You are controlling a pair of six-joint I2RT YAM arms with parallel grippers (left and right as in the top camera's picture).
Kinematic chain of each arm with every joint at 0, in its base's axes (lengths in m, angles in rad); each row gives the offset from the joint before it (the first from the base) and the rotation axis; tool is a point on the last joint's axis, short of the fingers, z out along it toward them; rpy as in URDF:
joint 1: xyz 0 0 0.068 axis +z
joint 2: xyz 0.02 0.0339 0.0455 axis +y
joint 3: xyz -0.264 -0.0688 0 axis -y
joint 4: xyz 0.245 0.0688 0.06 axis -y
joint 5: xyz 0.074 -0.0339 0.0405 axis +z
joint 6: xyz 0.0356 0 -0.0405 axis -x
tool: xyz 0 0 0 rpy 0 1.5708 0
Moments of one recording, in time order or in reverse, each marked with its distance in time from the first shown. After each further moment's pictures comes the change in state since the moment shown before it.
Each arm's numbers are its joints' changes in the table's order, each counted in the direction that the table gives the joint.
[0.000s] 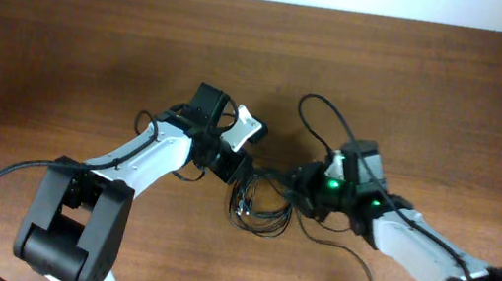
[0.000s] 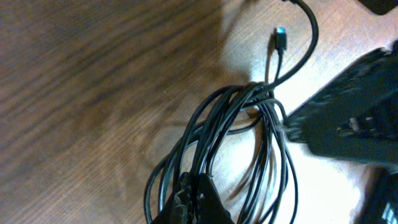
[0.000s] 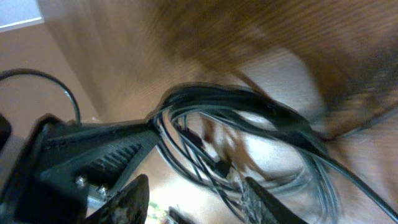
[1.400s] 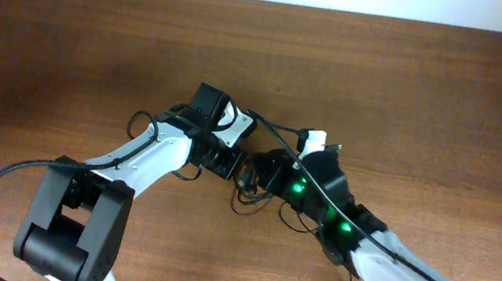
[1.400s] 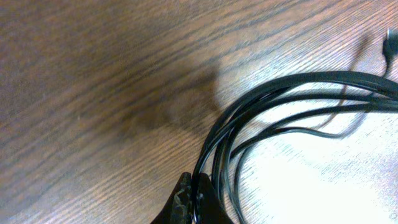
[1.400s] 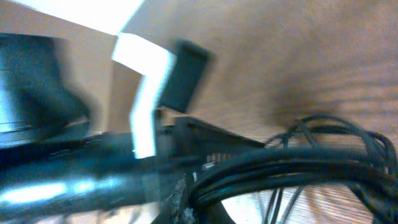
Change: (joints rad) left arm 0.001 0.000 0.000 0.009 0.231 0.121; right arm 0.281 -0.172 -0.001 0.231 -0.448 0.183
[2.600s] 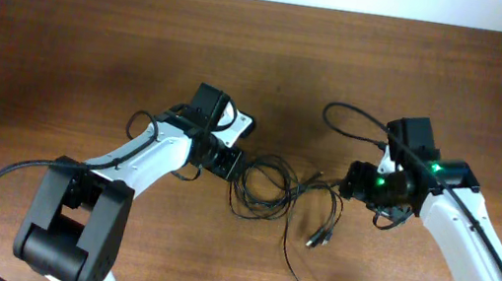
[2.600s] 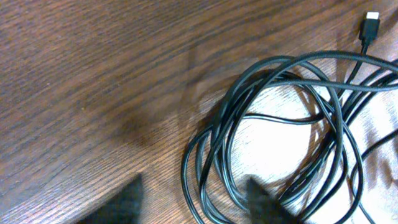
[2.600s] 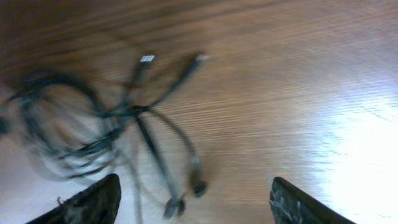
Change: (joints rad) left arm 0.000 0.000 0.000 -0.011 0.011 0.013; right arm -0.477 0.033 0.390 -1.227 0.007 0.564
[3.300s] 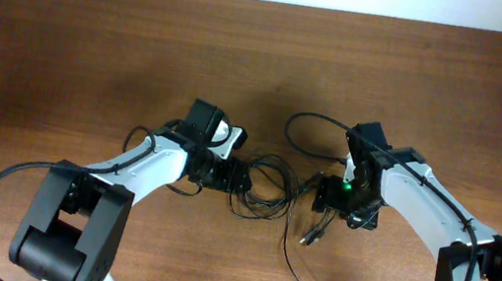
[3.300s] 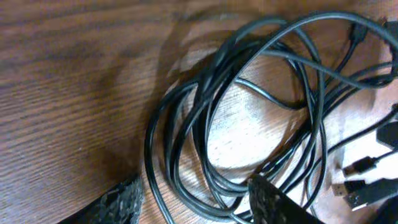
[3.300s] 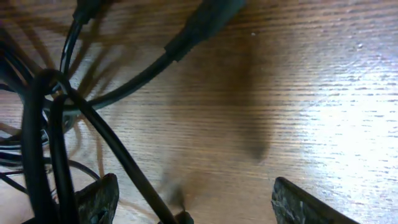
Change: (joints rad) left arm -0.002 -0.020 -0.126 0.075 -0.117 0.266; right arm 0.100 0.273 -0.051 0.096 0.051 0.045
